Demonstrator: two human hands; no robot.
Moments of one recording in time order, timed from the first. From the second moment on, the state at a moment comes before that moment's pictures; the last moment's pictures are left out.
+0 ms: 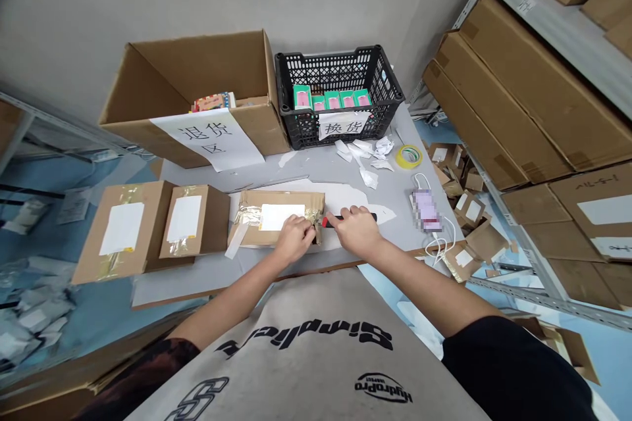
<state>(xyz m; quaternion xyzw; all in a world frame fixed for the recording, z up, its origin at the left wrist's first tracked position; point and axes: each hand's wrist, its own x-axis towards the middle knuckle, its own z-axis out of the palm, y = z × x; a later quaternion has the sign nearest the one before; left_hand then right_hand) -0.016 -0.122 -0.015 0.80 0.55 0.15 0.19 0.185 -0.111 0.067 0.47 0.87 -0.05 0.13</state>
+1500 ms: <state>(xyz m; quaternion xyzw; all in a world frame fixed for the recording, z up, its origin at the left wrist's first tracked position) -0.019 -0.116 -0.018 0.81 0.54 0.15 0.17 0.164 -0.104 0.052 0.55 0.82 -0.05 0.13</state>
